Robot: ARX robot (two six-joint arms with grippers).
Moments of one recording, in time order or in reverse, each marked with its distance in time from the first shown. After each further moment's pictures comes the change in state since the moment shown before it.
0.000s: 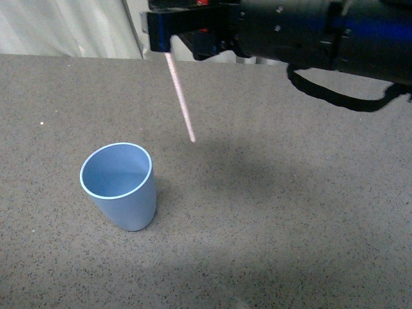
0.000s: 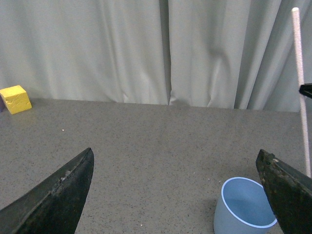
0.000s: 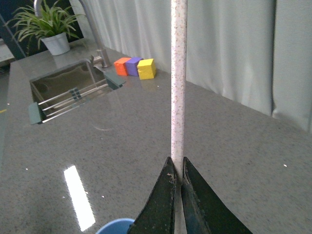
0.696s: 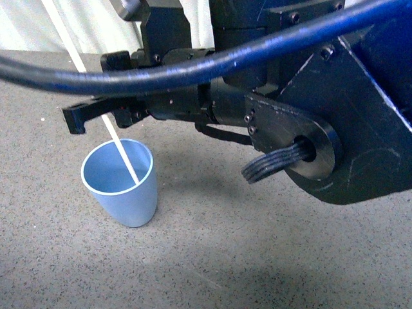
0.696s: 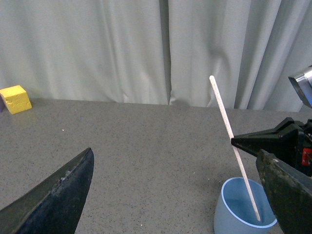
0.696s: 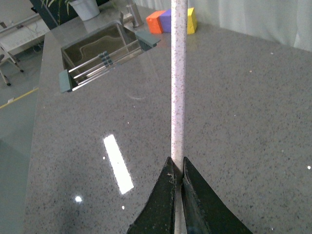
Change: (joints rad) left arm 0.000 0.000 0.000 0.000 0.000 0.000; right arm 0.122 0.273 0.191 -0.065 -0.034 0.032
